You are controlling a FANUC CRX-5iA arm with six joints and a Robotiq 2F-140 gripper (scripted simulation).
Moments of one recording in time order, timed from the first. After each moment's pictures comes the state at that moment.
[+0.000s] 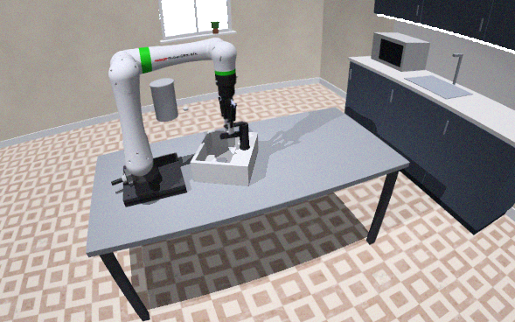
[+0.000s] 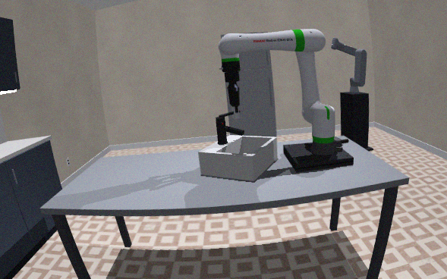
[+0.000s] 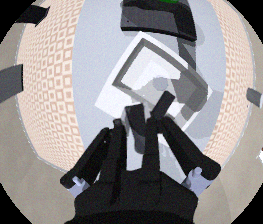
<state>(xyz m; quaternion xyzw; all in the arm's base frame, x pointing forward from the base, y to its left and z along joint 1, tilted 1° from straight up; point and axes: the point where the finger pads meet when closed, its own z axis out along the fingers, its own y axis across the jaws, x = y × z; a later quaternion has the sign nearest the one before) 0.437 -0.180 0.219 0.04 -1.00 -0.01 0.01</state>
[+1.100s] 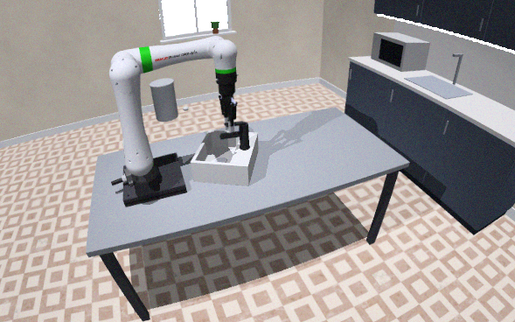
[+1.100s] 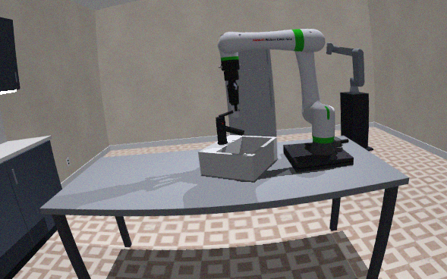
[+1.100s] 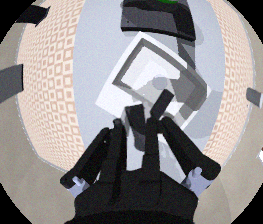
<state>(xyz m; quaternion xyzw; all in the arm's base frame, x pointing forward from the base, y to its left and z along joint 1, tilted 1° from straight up) 0.440 -0.180 0.227 0.04 -1.00 -0.01 0.01</state>
